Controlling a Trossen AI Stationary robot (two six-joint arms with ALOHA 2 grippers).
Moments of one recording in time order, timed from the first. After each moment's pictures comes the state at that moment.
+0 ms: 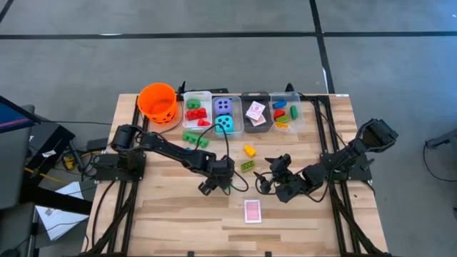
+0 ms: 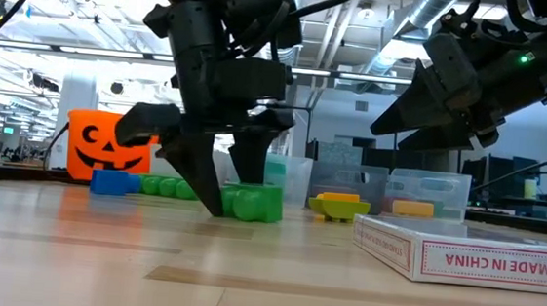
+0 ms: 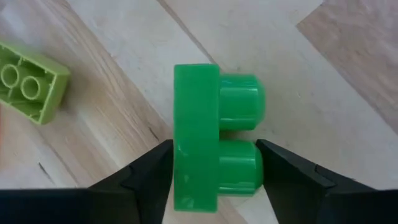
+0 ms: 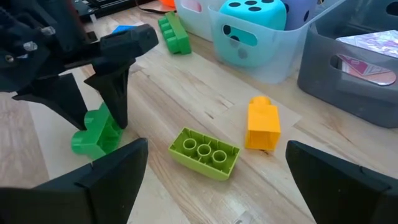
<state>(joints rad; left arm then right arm) -0.14 1.93 1.17 -0.39 -0.05 0.63 0.51 1.53 0.61 0.06 0.97 0.86</state>
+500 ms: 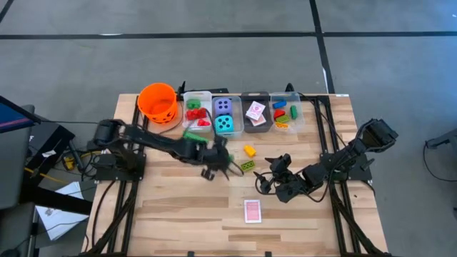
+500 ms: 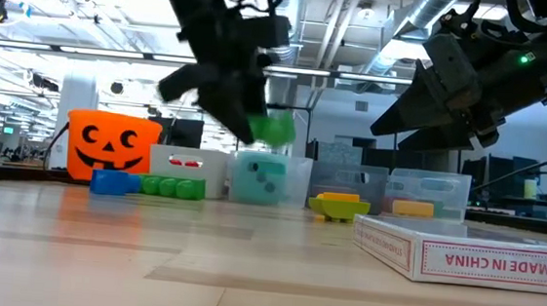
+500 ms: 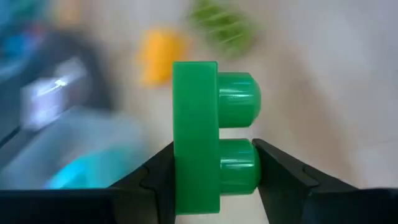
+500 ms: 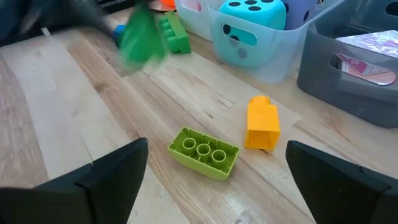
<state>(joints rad) -0.09 1.73 1.16 -0.44 -0.38 0.52 0.51 1.53 0.61 0.06 0.97 0.86</state>
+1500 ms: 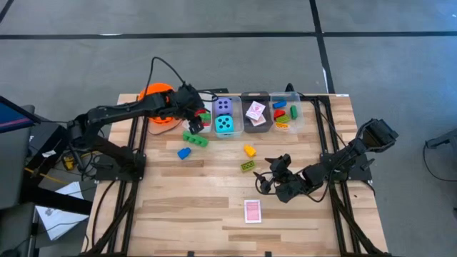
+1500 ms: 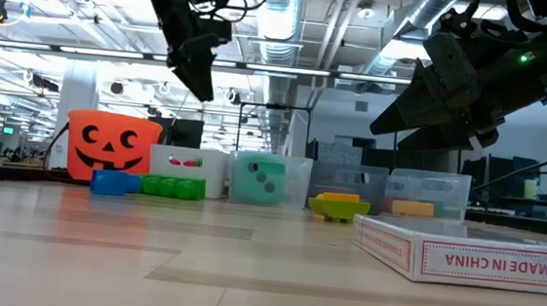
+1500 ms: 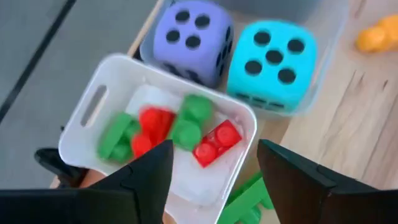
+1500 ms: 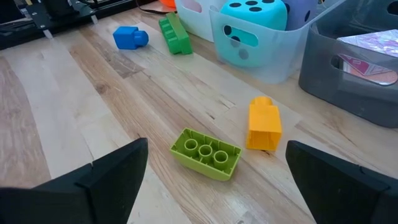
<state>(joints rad) 0.45 1.41 1.16 -0.72 -0.22 0.07 0.51 1.53 0.61 0.07 0.96 0.86</state>
